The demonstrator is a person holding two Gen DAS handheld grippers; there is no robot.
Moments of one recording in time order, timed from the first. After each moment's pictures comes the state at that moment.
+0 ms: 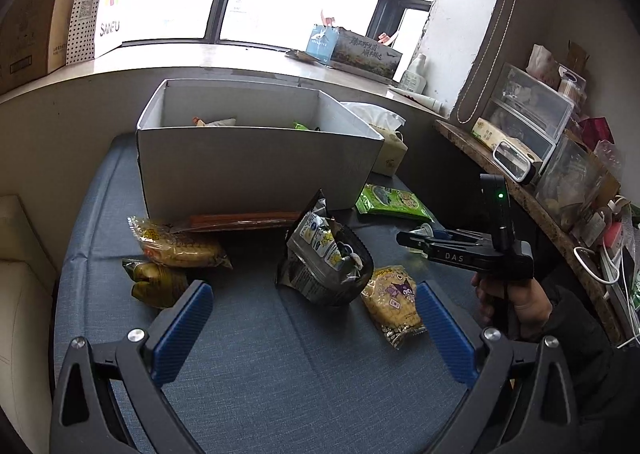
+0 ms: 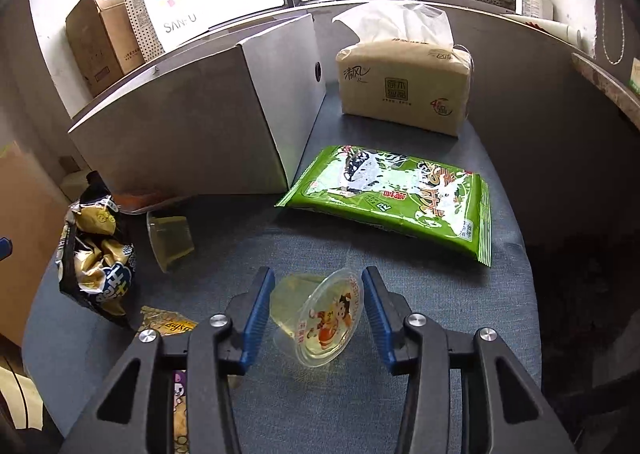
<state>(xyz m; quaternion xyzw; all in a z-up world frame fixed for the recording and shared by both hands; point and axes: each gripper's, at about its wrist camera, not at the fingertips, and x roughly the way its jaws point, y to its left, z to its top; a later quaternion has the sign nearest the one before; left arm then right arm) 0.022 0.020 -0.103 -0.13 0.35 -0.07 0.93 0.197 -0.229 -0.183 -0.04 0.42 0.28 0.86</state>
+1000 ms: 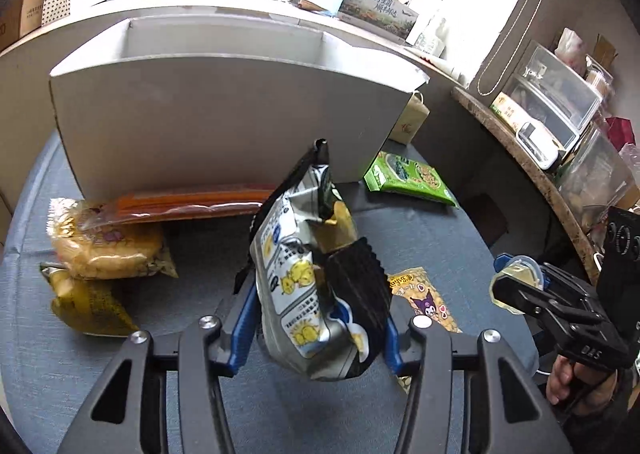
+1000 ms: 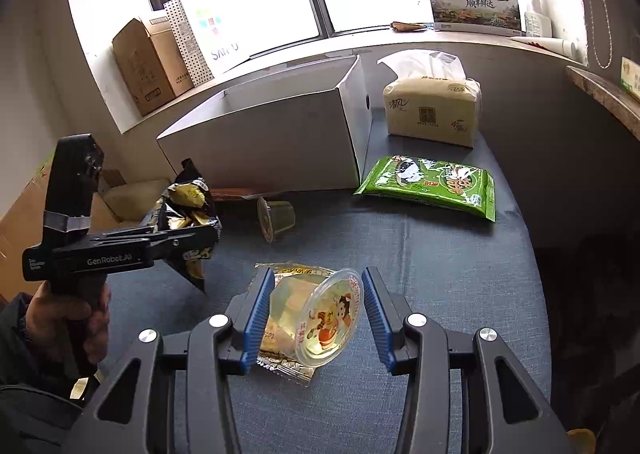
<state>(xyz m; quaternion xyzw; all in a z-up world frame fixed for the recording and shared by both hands) 0.093 0.000 -0.148 -0.15 0.41 -0.07 0.90 0.107 -0.243 -0.139 0.00 0.38 0.32 0.87</state>
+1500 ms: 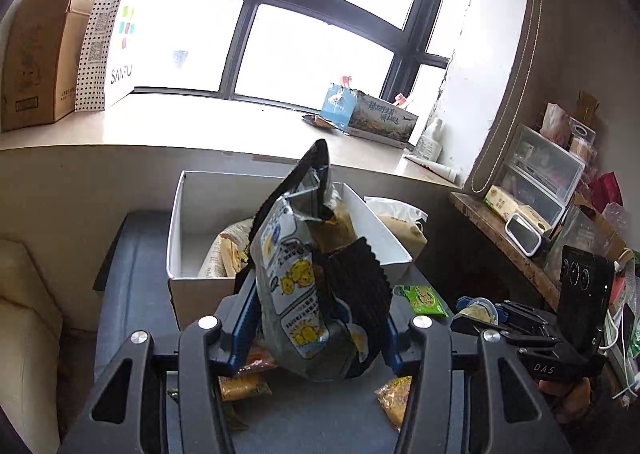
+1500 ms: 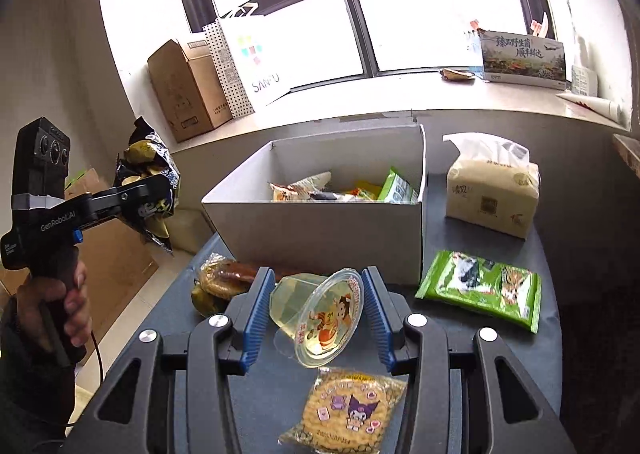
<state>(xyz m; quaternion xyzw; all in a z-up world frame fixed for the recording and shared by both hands) 0.089 0.082 -0.025 -0.15 0.27 -0.04 0.95 0.144 -0.177 -0.068 -0.01 0.32 0.38 0.87</state>
